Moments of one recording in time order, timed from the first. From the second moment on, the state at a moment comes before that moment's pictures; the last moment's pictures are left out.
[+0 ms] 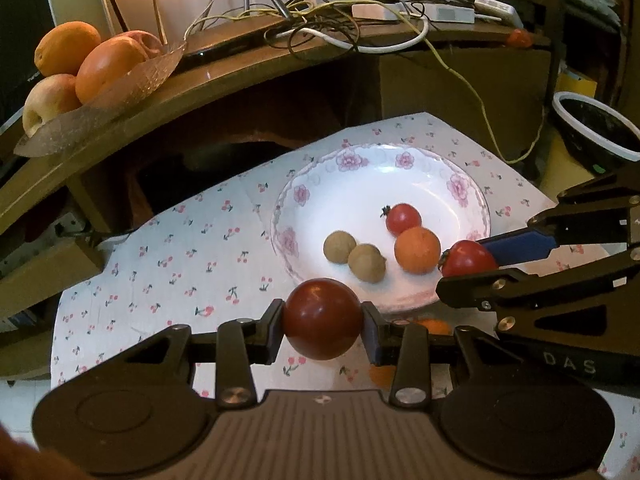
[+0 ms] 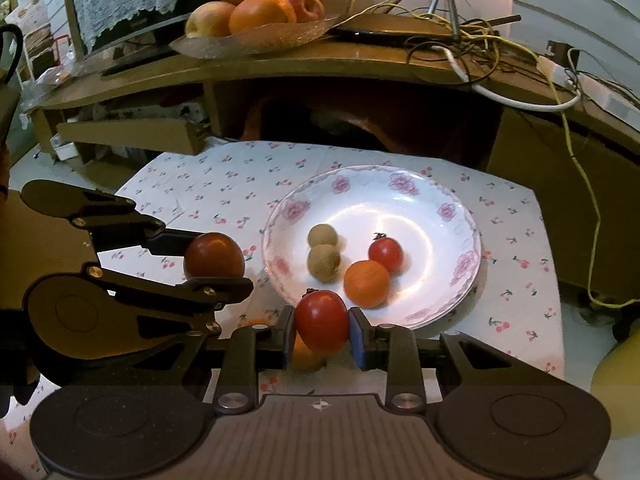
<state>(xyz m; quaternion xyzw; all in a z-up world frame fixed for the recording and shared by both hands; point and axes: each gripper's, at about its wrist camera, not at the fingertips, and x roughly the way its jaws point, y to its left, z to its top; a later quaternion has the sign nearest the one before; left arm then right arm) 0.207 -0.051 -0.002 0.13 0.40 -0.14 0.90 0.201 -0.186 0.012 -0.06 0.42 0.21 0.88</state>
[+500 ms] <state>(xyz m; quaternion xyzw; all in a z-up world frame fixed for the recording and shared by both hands) 0.226 -0.062 -0.012 0.12 0.40 -0.14 0.90 0.219 -0.199 0.004 -0.05 0.42 0.18 0.89</state>
